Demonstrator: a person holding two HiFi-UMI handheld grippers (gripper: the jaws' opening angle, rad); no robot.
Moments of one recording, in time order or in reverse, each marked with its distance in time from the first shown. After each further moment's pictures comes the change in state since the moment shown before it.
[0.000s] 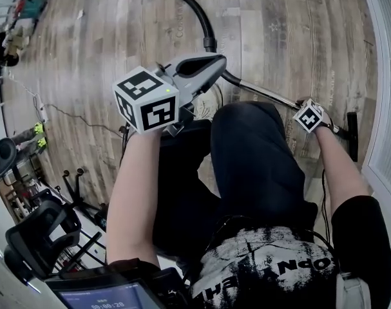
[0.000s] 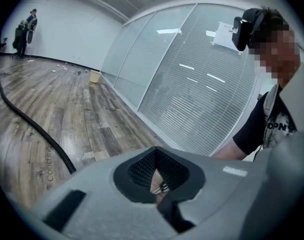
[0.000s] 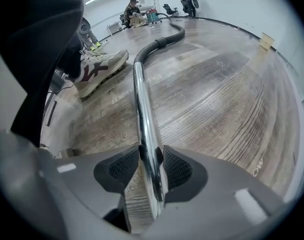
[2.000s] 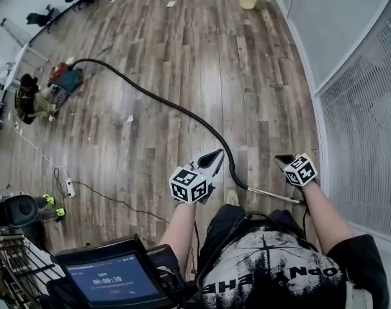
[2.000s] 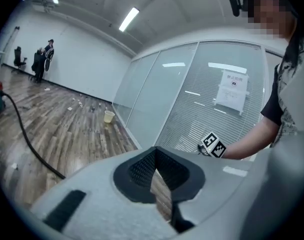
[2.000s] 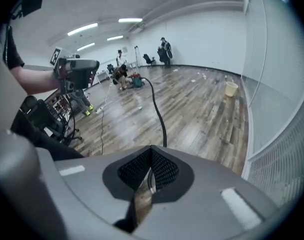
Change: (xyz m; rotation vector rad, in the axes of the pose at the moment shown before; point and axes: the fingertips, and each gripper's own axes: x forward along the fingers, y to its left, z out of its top) left arm -0.344 -0.016 0.420 0.003 -0.287 0.111; right arm -0.656 0.022 0.478 0.207 -0.426 -0.120
